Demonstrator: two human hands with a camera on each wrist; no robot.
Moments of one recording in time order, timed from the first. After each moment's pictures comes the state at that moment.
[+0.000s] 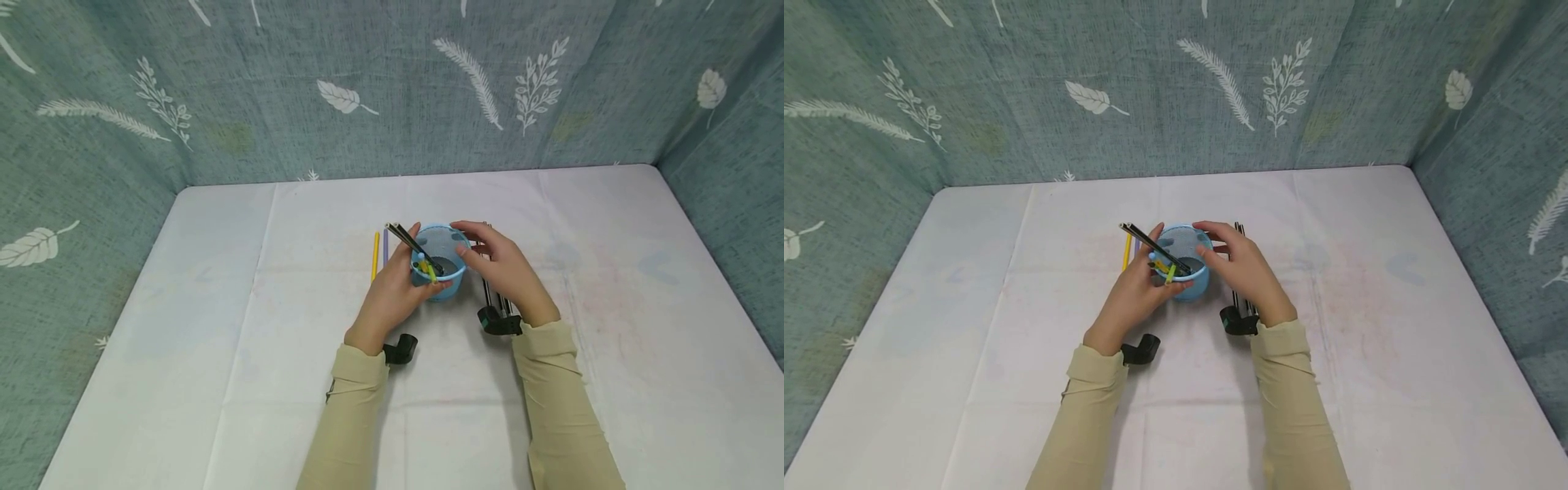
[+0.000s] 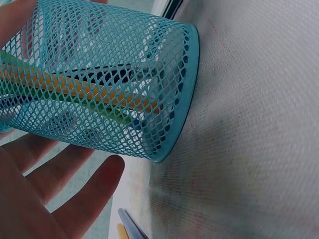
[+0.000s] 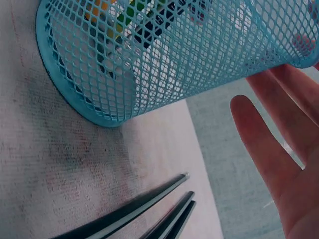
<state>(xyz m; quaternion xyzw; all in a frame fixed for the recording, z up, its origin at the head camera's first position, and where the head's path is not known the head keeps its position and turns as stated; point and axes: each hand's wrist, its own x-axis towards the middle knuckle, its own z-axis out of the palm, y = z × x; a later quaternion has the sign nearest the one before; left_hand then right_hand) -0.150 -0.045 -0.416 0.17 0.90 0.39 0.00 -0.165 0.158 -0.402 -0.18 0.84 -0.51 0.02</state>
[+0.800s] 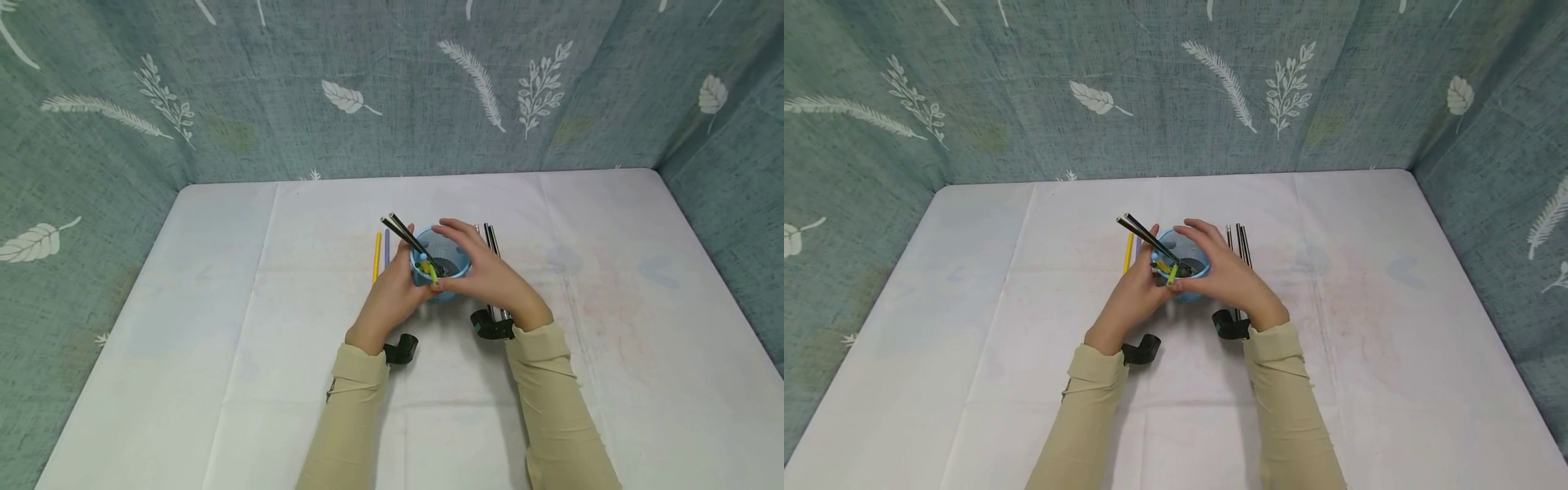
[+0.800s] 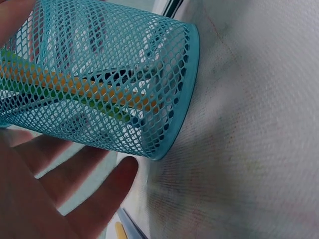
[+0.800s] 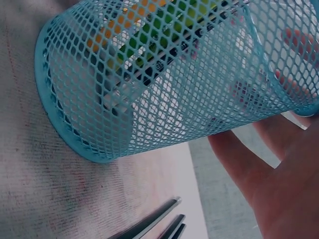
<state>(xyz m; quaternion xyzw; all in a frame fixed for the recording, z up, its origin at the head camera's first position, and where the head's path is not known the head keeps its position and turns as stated) -0.150 -0.049 -0.420 0.17 0.90 0.40 0.01 -0.165 0.139 -0.398 -0.26 0.84 -0.47 0.07</state>
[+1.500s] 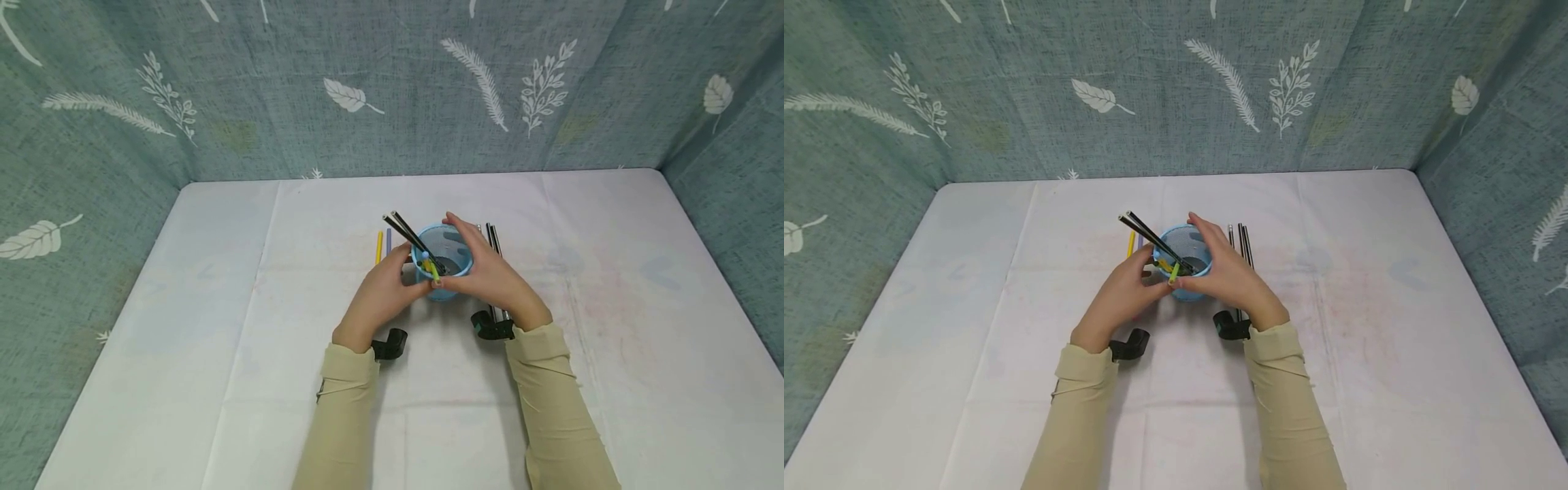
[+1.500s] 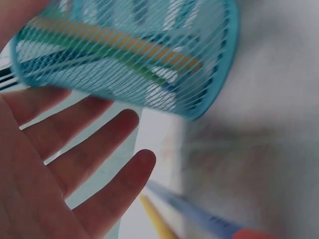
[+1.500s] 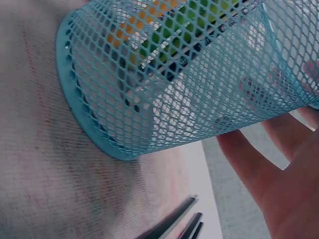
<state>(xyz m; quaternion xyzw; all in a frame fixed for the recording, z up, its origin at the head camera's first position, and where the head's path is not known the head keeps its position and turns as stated) -0.150 -0.064 -0.409 0.14 0.91 0.38 0.07 -0.164 0.135 -0.399 -0.19 0.85 -0.48 0.10</state>
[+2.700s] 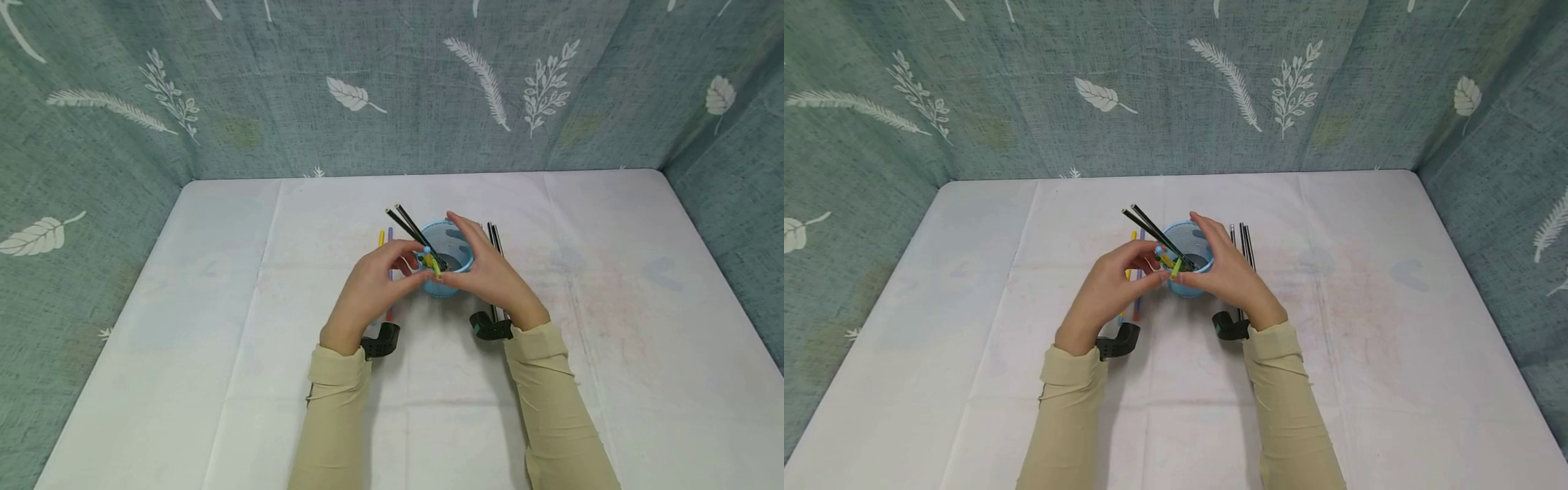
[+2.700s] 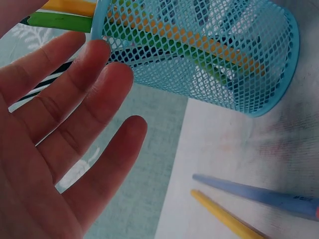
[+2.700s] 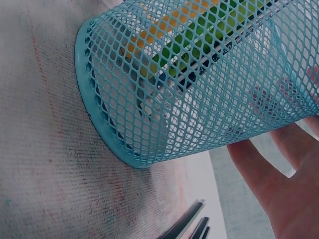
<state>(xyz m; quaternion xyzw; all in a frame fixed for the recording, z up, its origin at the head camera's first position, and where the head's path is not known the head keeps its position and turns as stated) -0.140 -0.078 -0.382 0.22 0.88 0.42 -0.02 -0.164 0.132 -0.407 -0.17 0.86 -0.48 0.08</state>
